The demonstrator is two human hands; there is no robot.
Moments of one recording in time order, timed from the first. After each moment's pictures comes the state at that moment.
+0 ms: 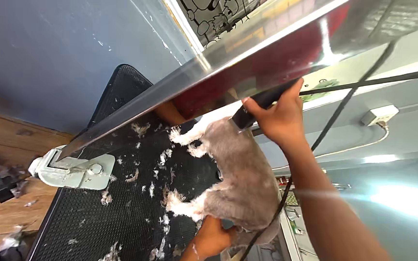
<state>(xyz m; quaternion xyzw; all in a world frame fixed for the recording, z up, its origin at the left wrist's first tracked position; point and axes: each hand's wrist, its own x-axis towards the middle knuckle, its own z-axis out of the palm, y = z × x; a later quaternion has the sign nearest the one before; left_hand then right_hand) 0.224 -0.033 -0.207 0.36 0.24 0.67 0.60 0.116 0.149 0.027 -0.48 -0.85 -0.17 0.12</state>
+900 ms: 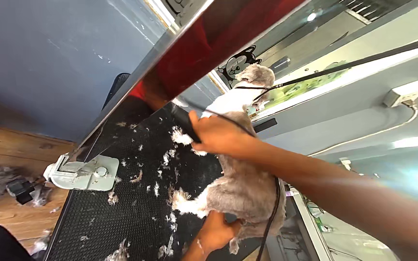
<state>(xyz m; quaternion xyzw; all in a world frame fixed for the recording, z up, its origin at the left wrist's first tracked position) 0.219 -0.028 -0.208 0.37 0.25 0.65 0.61 0.085 0.127 -0.059 -0.33 -0.85 -0.18 -0.36</state>
